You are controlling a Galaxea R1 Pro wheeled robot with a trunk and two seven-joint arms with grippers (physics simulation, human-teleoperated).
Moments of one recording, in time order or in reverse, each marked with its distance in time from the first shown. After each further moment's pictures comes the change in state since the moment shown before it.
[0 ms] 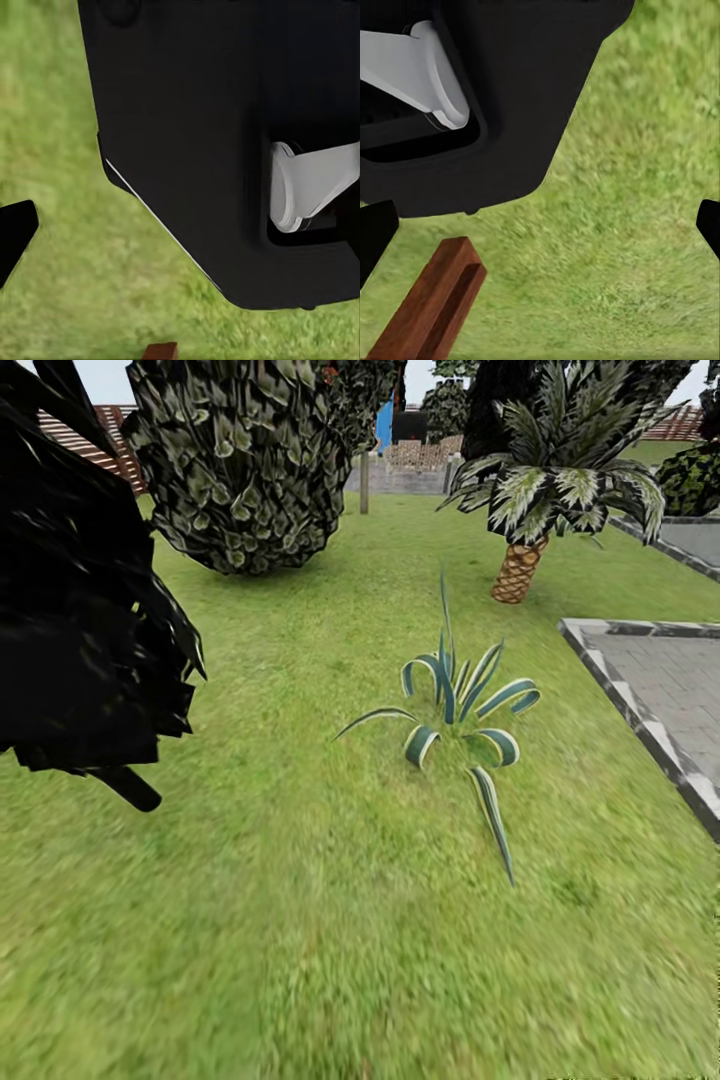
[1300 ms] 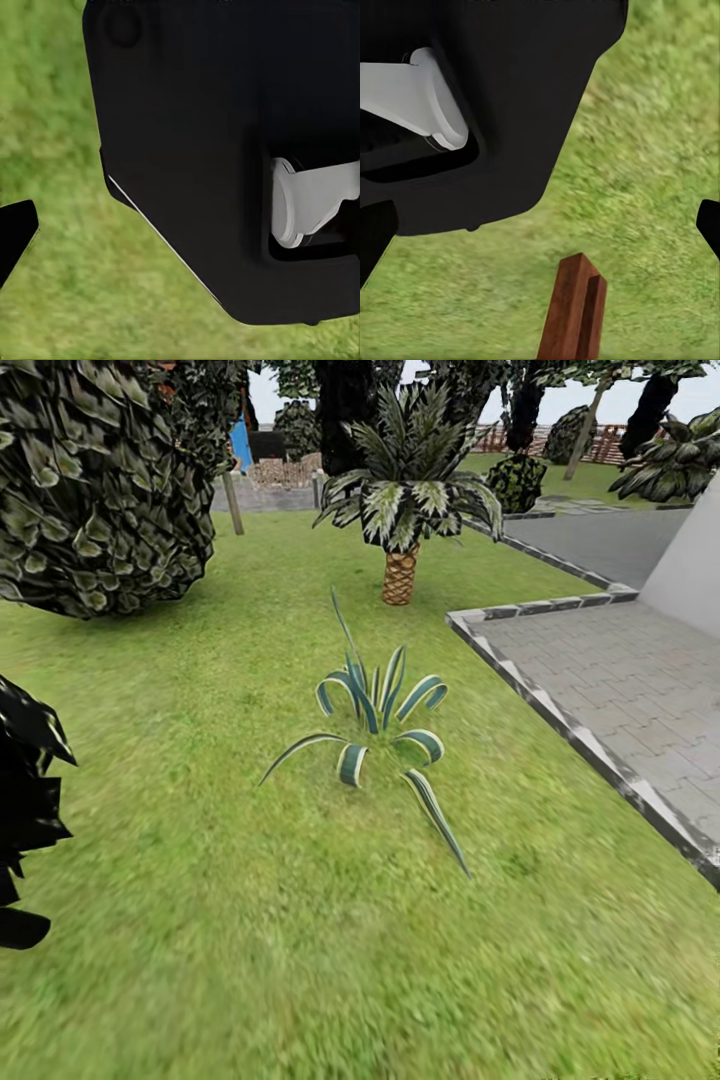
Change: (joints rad) left arm 0.000 0.000 0.000 0.000 0.000 0.000 0.000; right arm 0.000 -0.007 -0.016 0.000 -0.010 -0.002 -0.001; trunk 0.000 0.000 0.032
